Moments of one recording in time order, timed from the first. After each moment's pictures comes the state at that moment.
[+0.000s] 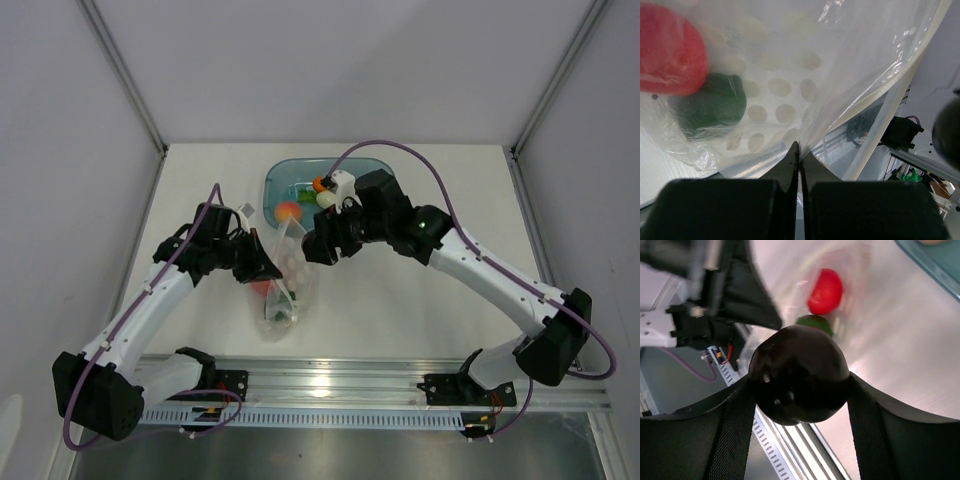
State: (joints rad) left arm -0.32 1.08 0.92 -0.77 0.50 -0.65; right arm 0.80 1.47 1.43 -0.59 -0.35 0.29
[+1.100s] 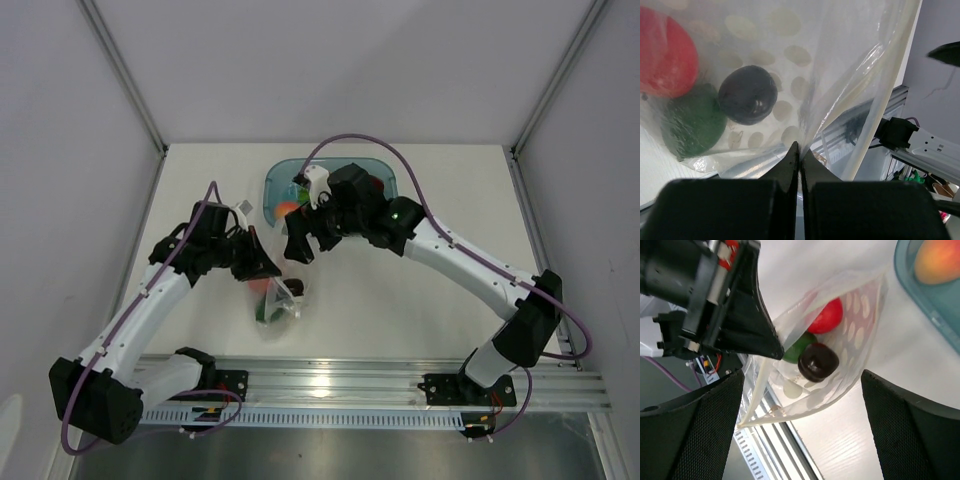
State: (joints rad) left arm -0.32 1.06 0.95 -0.78 0.50 -0.65; right arm 0.89 1.59 1.55 -0.57 -0.30 0.22
